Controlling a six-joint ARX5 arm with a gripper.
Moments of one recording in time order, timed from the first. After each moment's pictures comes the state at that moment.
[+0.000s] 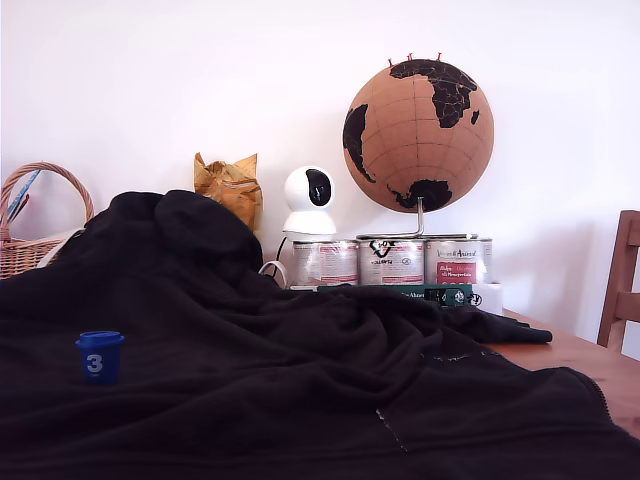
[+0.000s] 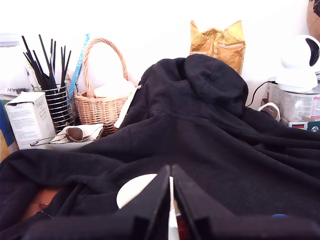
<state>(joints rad) 0.01 0.00 0.02 -0.01 0.00 -0.01</state>
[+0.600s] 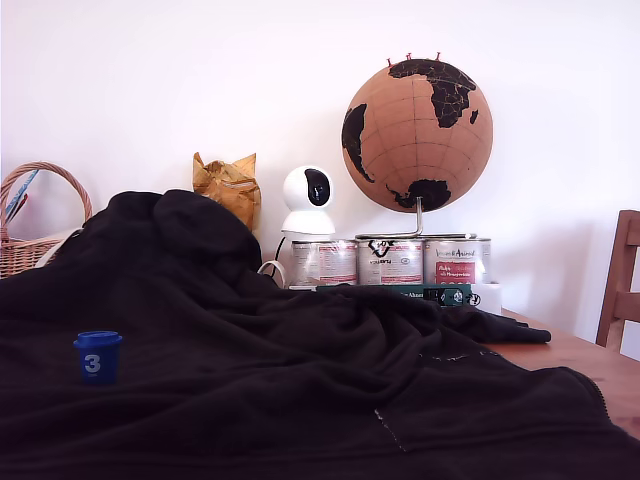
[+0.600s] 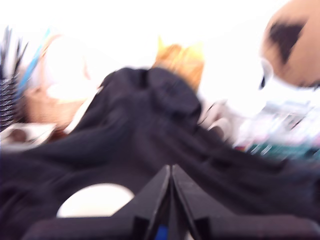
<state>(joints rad) 0.04 0.00 0.03 0.05 0.23 -0.22</state>
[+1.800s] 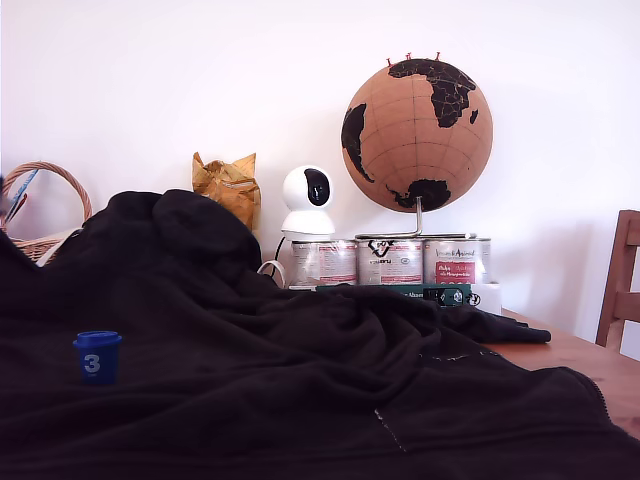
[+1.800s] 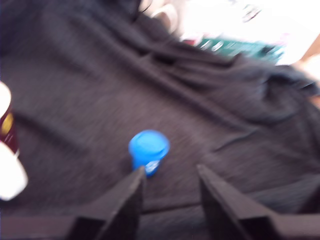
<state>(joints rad) -0.41 0.91 0.03 0.55 -0.06 -0.29</state>
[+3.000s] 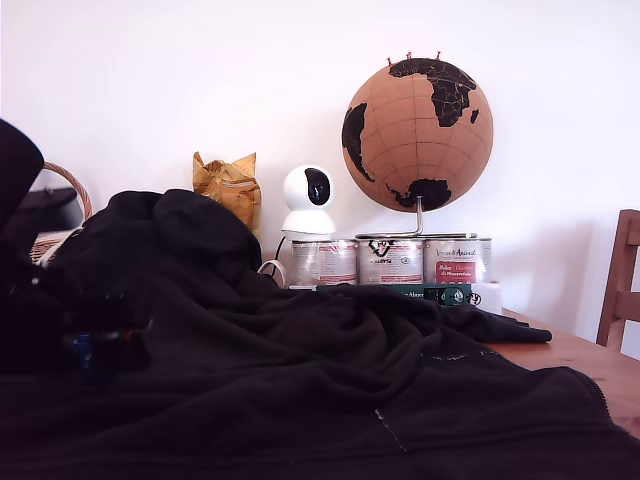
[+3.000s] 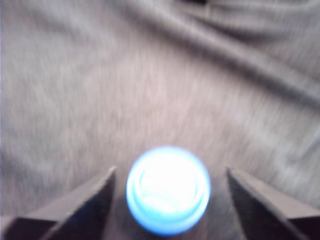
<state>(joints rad) -0.39 1.74 0.38 0.83 -0.10 -0.18</state>
